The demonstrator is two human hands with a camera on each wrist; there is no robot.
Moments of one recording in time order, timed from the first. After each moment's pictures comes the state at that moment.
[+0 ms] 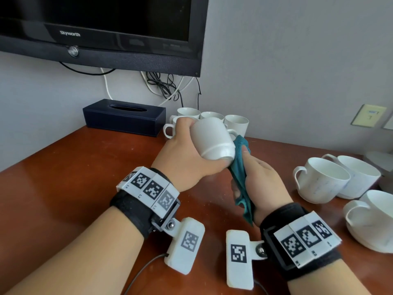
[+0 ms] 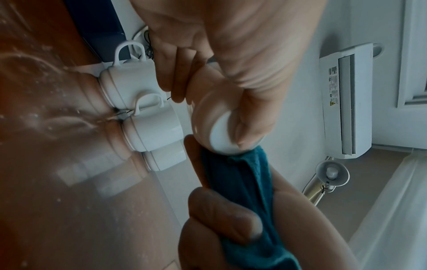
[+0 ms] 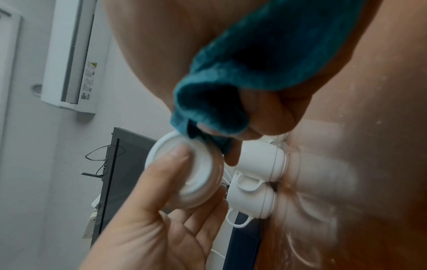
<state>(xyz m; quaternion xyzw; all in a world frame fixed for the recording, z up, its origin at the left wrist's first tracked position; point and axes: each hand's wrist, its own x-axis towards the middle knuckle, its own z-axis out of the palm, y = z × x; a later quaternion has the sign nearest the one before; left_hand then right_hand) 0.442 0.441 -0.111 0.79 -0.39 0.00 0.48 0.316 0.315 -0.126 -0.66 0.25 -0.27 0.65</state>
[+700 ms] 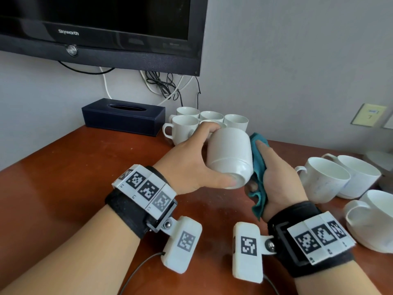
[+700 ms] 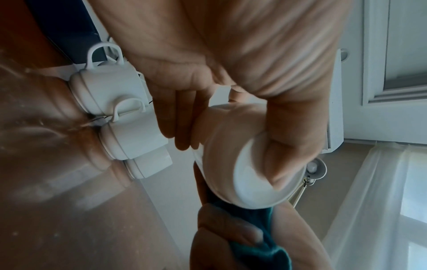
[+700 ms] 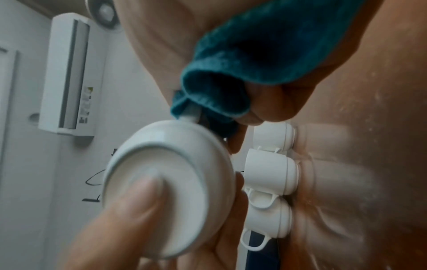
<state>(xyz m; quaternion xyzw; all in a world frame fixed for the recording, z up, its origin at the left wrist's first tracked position) 0.438 0.445 -0.103 0.73 -0.51 -0.11 0.44 0.309 0.301 -0.119 -0.56 0.25 -0.33 0.72</state>
